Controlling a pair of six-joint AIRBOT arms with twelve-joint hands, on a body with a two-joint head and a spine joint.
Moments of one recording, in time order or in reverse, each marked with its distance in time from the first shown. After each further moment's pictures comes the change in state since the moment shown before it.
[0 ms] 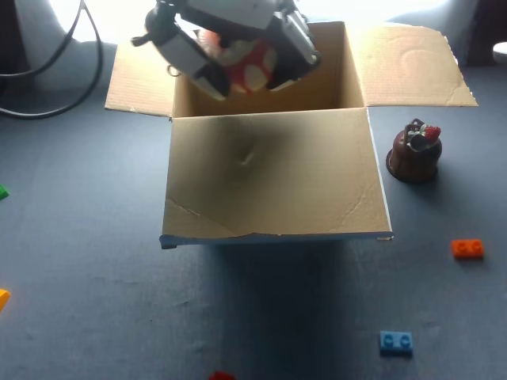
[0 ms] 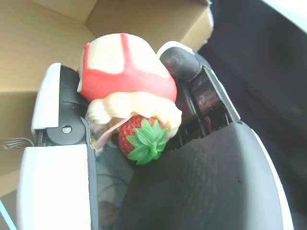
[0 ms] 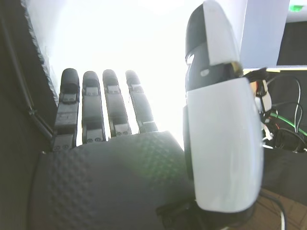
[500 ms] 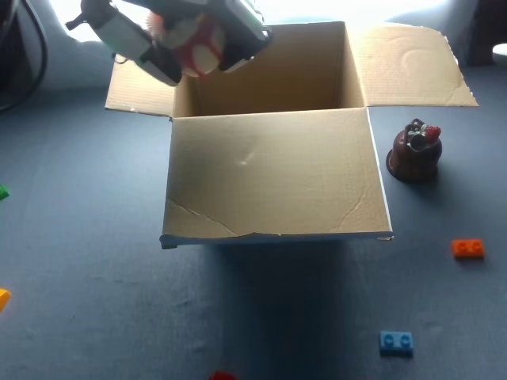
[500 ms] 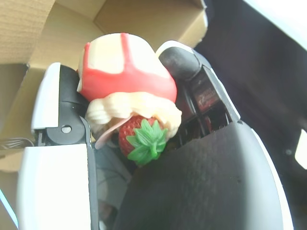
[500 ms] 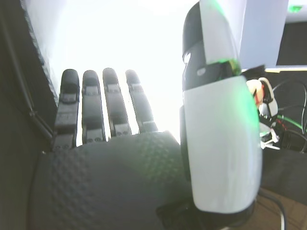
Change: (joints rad) left arm -0.041 0.116 -0.034 0.001 -0.030 -0.034; right arm 0.000 0.000 0.000 0.000 -0.001 0.001
